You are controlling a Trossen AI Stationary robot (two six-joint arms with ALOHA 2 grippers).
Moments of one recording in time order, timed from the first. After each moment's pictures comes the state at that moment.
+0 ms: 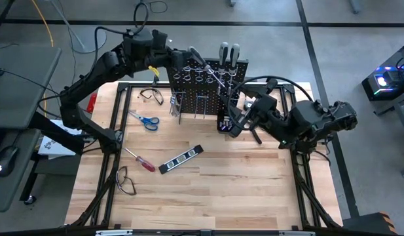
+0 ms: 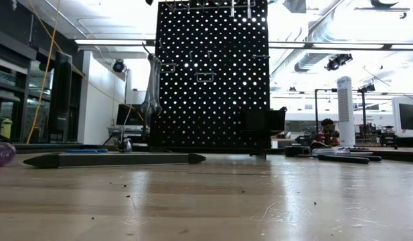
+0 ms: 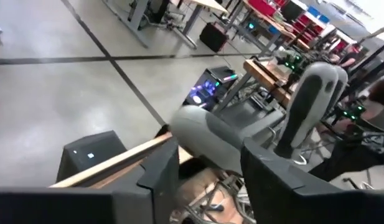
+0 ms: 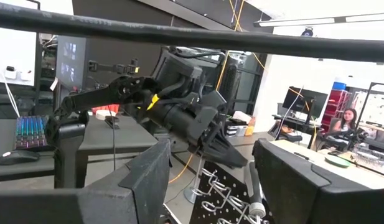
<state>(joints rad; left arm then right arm) 0.46 1.49 1.89 -0.68 -0.10 -0.56 0.39 1.49 1.77 0.04 1.00 -0.45</state>
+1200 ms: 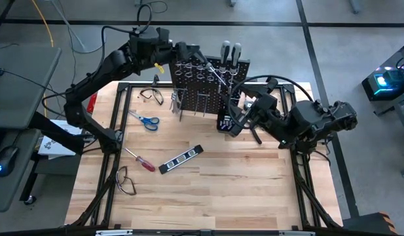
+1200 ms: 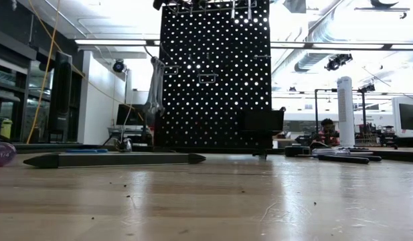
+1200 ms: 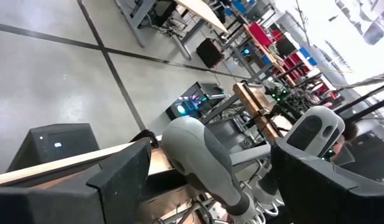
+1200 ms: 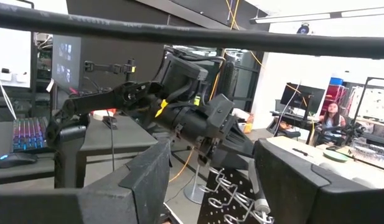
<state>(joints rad) 0.47 1.55 1.89 -0.59 -0.10 -0.79 0.39 1.49 1.77 0.04 1.01 -0.43</state>
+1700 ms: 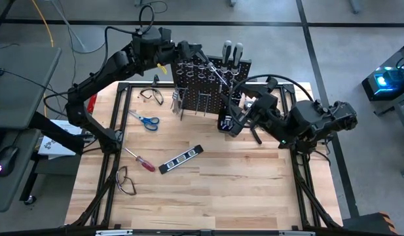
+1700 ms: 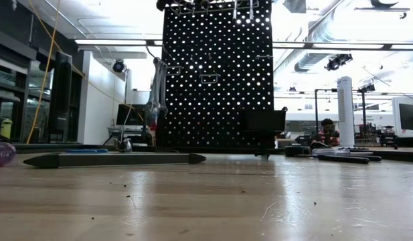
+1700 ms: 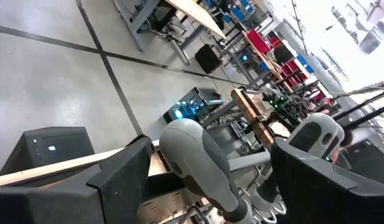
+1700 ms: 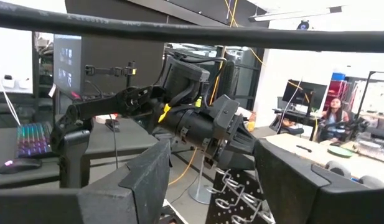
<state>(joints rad) 0.47 1.57 1.89 -0.57 -0.13 -0.81 0.39 1.49 1.77 0.04 1.01 -0.39</state>
